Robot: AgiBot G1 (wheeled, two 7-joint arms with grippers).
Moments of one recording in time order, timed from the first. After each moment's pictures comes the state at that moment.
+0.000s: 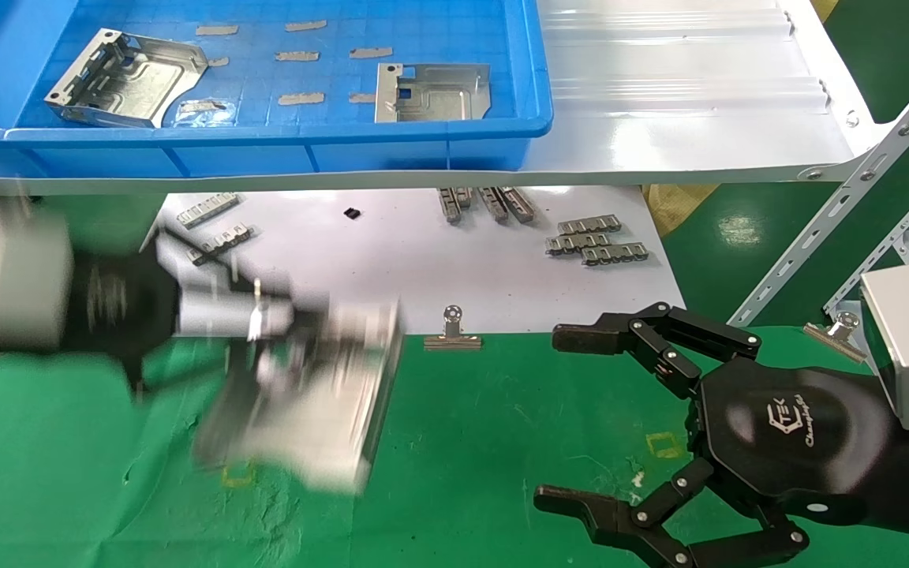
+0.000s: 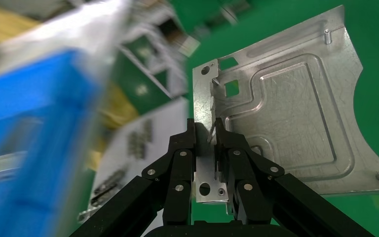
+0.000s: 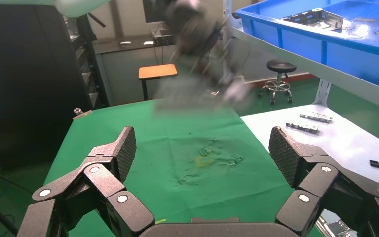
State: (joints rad) left arm -1.74 0.71 0.78 -0.80 0.98 1.59 0.41; right arm 1.09 -0.57 -0.38 1.25 -0.65 -1.45 0.13
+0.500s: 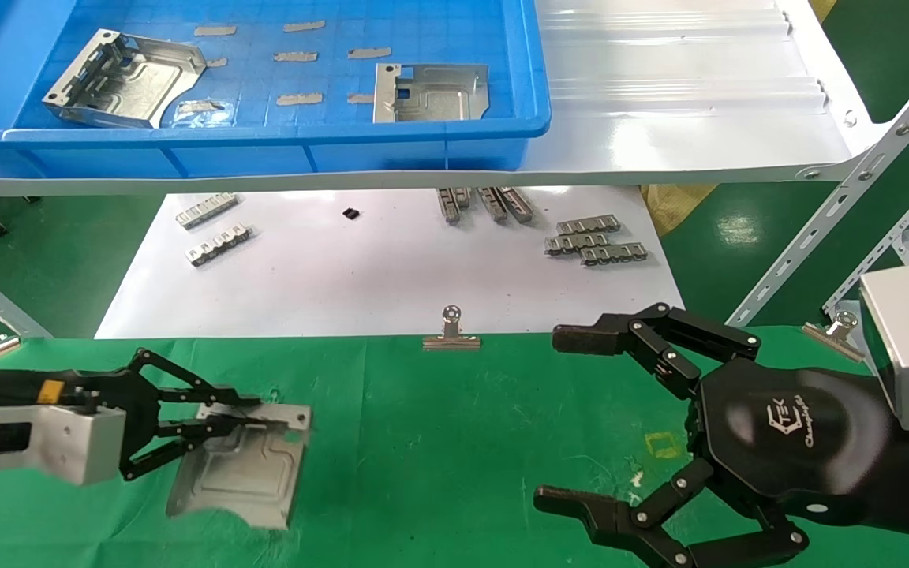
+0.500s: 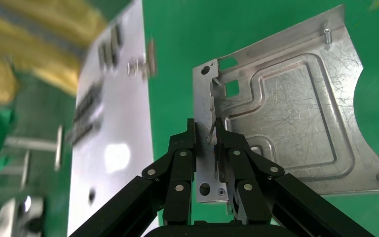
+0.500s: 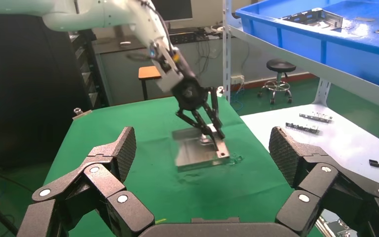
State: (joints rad) left arm -1.49 0.64 0.85 -0.74 1.00 1.40 0.85; right arm 1.09 -0.57 -0.38 1.25 -0.65 -1.45 0.13
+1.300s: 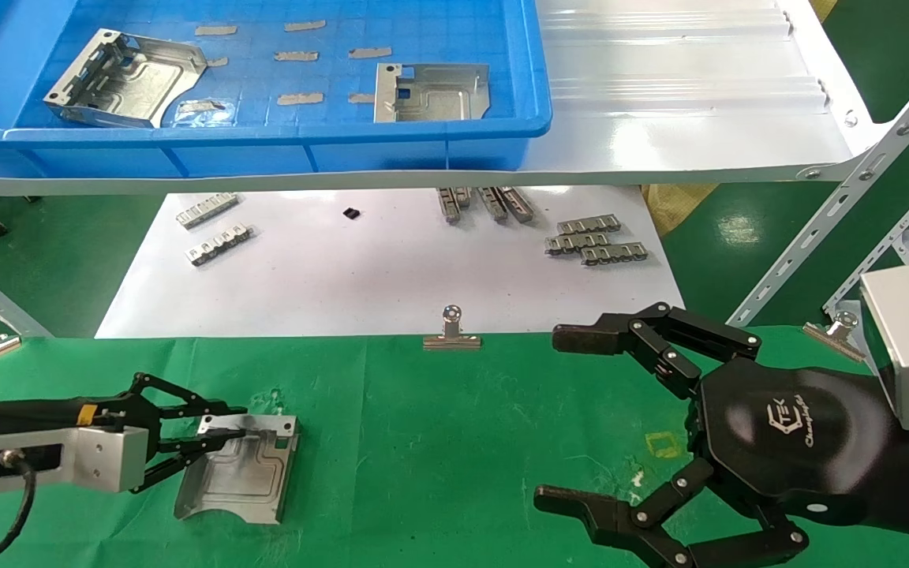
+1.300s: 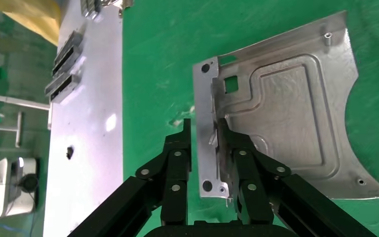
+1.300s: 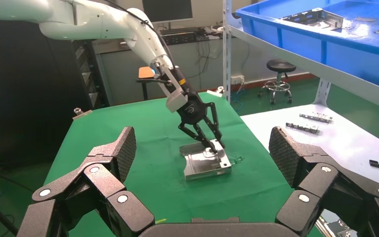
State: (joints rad) left arm -1.38 0.64 0.85 -0.70 1.00 1.25 0.90; right arm 1.09 -0.57 -0.38 1.25 -0.65 -1.45 0.13
